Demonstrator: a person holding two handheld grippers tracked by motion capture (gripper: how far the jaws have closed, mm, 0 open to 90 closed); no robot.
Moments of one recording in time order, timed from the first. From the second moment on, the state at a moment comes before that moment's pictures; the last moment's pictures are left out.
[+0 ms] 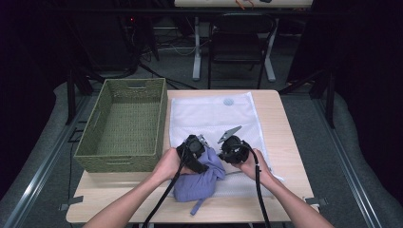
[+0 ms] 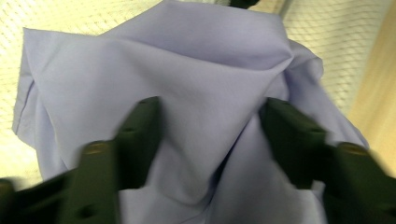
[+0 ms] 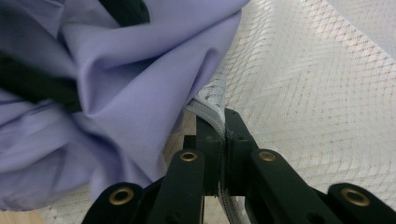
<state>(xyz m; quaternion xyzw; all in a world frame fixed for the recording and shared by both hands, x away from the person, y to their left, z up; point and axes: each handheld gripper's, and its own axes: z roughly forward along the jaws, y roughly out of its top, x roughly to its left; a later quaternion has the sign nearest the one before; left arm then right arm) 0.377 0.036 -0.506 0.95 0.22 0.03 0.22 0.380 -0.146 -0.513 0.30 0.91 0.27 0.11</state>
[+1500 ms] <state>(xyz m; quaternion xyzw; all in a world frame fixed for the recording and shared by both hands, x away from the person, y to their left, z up) 0.401 0.047 -0.495 0.92 0.28 0.05 0.26 0.380 -0.148 -0.501 0.31 0.90 0.30 0.11</state>
